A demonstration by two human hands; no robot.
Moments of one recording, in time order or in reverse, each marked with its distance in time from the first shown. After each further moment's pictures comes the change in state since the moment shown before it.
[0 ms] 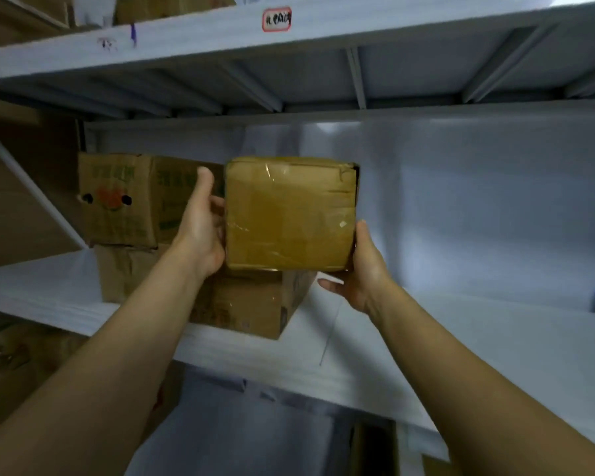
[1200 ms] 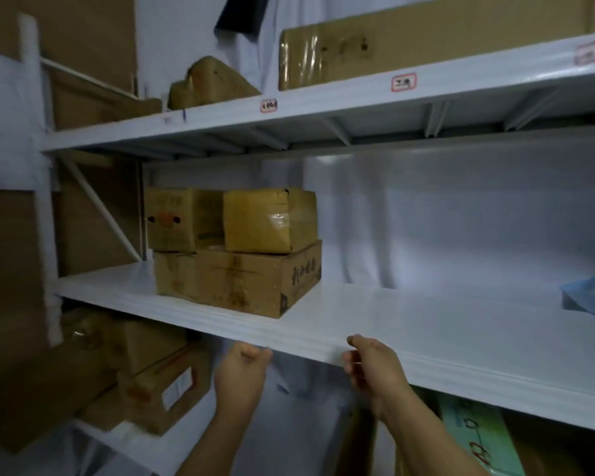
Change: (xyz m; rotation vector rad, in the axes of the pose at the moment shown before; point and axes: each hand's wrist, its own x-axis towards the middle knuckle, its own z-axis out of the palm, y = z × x) left_hand -0.221 -0.130 -0.005 0.636 0.330 0.074; right_hand -0.185 0.066 -0.092 -0.184 0.144 0.126
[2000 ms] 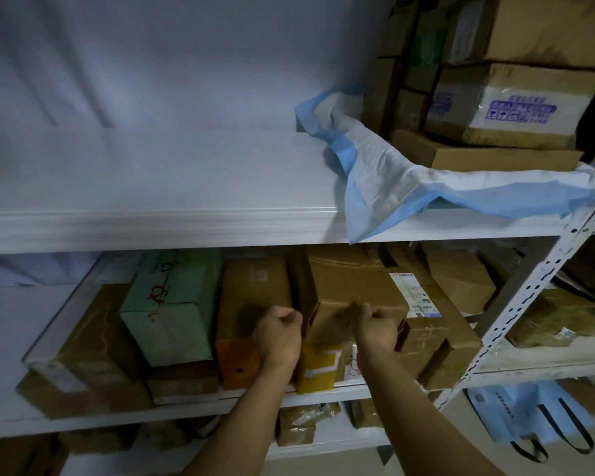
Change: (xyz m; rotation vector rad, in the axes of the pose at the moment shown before) left_hand -0.332 -0.028 0.448 0.127 -0.632 -0.296; right_hand -0.001 0.144 -0.490 -0.145 0.940 0.297
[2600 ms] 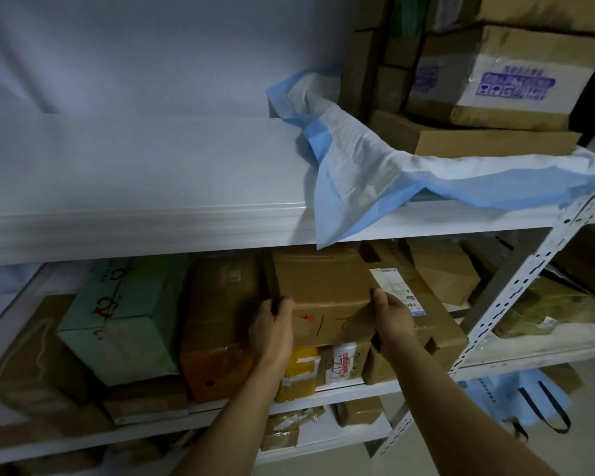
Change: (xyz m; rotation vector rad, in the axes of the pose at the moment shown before) left_hand 0.025 0.000 0.047 -0.026 -0.066 -0.026; right_hand 0.073 -0.001 -0.034 0.030 -0.102 -0.038
